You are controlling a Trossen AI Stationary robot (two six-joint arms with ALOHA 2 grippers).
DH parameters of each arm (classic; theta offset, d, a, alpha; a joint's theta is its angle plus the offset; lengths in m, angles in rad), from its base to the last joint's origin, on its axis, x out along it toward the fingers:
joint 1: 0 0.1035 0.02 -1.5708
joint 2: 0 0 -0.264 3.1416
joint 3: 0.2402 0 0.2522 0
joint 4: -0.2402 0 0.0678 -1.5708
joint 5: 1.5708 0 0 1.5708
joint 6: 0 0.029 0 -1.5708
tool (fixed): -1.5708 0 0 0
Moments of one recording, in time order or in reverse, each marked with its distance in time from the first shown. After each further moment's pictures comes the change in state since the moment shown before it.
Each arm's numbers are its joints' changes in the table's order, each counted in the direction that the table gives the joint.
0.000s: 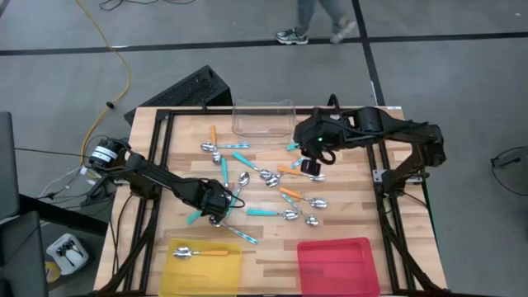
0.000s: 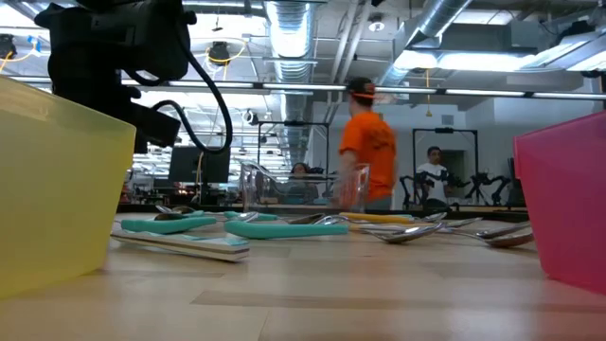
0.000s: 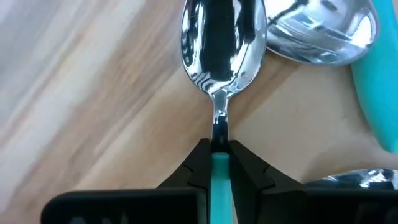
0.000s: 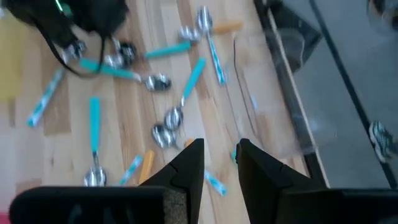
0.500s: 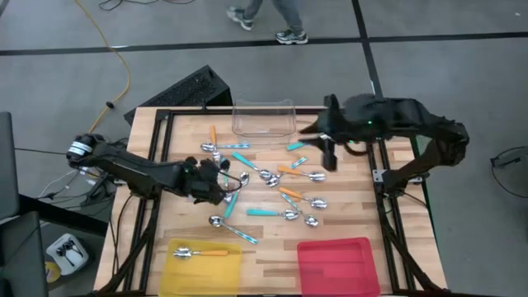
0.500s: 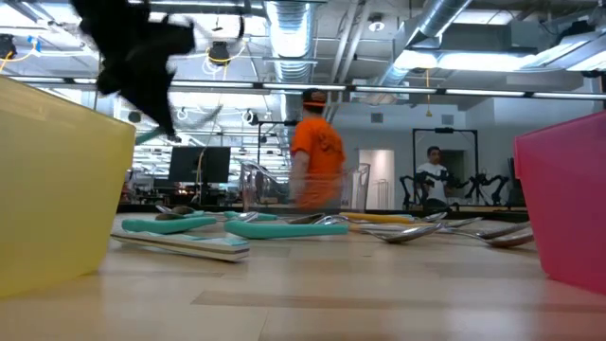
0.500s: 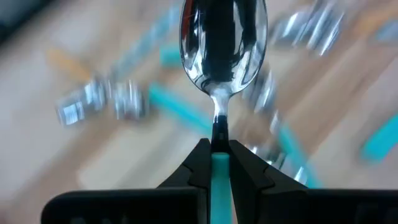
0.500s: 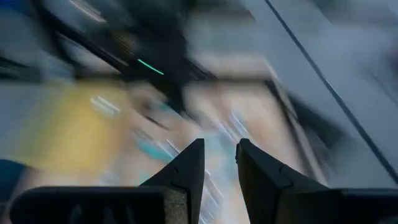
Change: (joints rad) left arm 0.026 -0.313 0.118 -0.081 0.401 0.128; right arm 0.051 -0.199 -0.042 0.344 0.231 -0.120
